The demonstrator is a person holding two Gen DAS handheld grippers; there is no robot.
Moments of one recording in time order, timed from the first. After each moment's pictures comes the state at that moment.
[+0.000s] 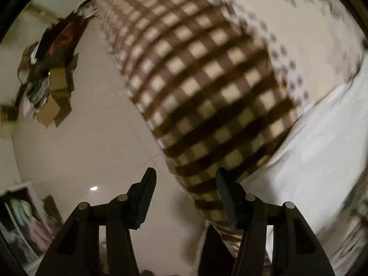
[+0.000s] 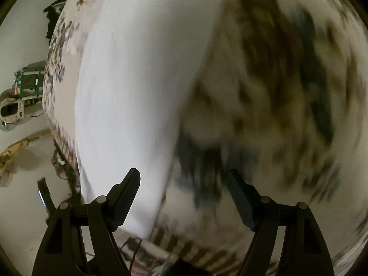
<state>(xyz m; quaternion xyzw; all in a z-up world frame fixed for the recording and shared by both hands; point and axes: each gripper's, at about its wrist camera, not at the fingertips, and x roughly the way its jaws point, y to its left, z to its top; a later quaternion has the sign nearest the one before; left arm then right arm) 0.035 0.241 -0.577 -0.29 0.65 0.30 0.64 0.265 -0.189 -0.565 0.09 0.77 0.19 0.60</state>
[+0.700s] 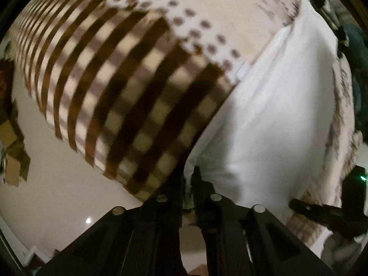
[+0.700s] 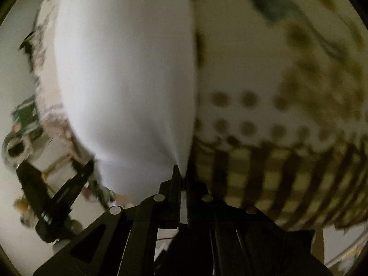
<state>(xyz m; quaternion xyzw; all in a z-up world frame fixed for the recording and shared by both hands) 0.097 0.235 -0.605 -0.23 0.70 0.05 0.67 0.068 -0.142 -0.625 0.22 0.80 0.08 0.55</state>
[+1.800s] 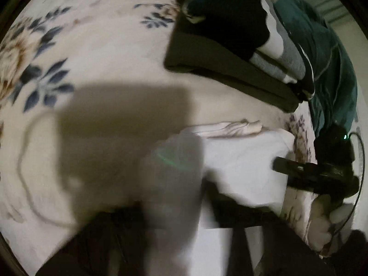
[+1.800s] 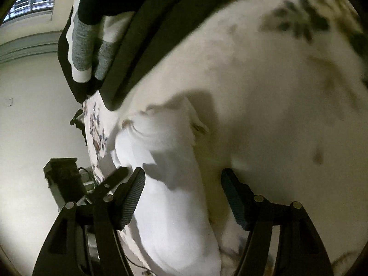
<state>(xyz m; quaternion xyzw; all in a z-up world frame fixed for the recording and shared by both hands) 0.543 0.087 -0.598 -0.15 0.62 -0.19 0.75 0.504 -0.286 -0.611 0.38 0.64 0.16 0.65</state>
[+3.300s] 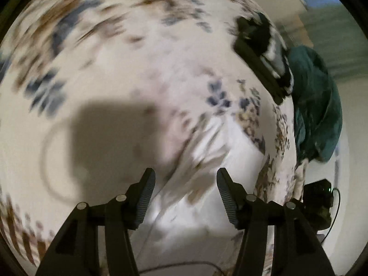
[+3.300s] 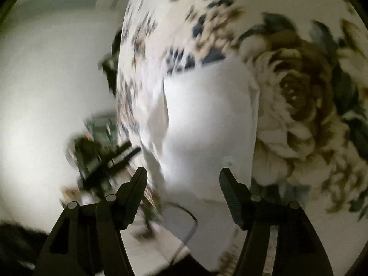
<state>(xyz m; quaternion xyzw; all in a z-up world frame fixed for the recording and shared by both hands) 0.303 0.206 -0.535 -0.29 0.60 -0.09 0.74 0.266 -0.244 -0.560 0.36 0.64 0.26 0.62</state>
